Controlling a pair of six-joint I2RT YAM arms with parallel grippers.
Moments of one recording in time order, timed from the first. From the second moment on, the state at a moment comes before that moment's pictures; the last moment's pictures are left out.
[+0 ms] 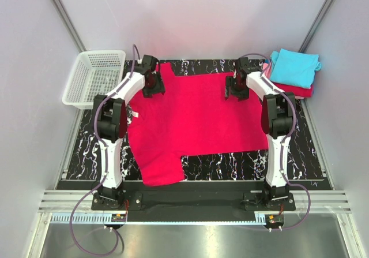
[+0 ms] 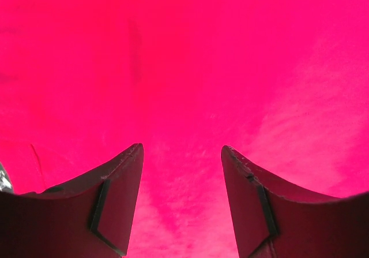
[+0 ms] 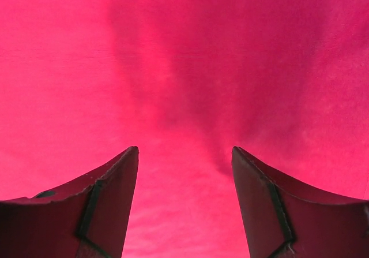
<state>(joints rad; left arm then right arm) -0.24 2.18 1.85 -0.71 -0.04 -0.51 0.18 2.24 1.84 -0.70 -0.04 0.23</state>
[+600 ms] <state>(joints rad) -0.31 2.17 1.66 -0.75 -0.19 -0.52 0.18 2.19 1.68 -0.62 0.05 0.19</state>
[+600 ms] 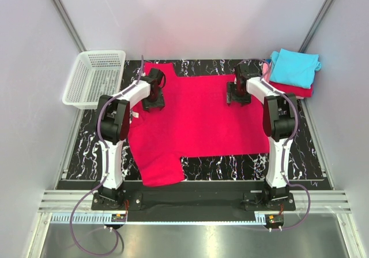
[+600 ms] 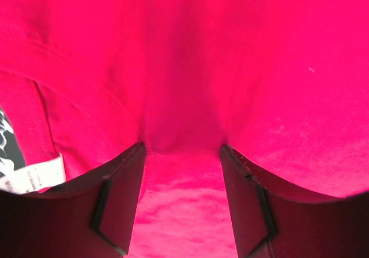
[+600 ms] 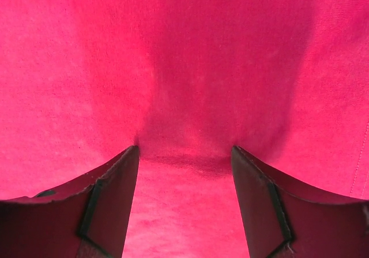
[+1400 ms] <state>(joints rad) -0.46 1.88 1.21 -0.61 -0.28 -0.68 0.24 1.87 1.21 -0.52 0.05 0.29</state>
